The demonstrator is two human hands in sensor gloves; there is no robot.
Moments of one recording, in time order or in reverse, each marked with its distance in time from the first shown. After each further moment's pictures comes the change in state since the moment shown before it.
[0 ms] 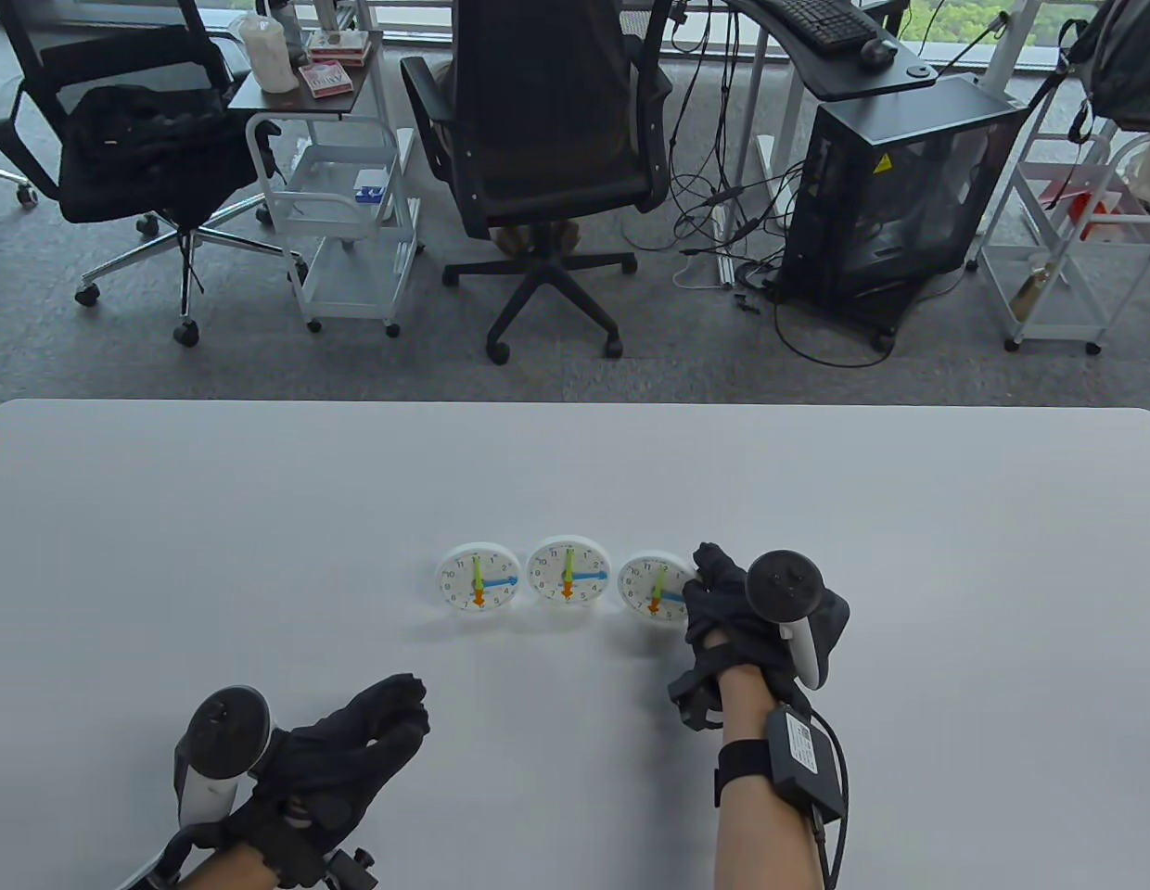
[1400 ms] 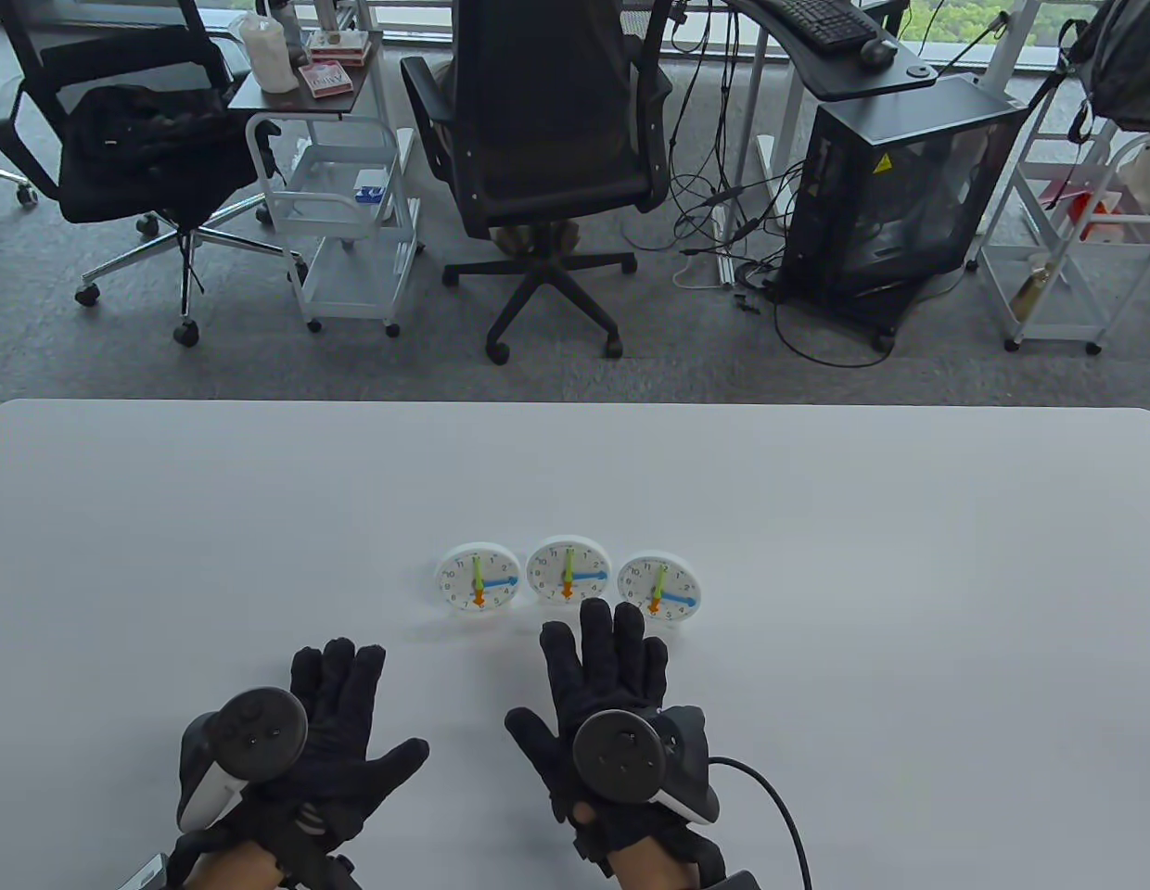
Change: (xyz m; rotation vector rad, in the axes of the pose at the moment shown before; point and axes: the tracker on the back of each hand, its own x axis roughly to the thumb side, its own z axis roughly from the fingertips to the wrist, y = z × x) left_hand -0.005 -0.001 0.000 -0.061 0.088 -0.390; right_hand 0.124 0.054 0.155 0.116 -0.605 0.265
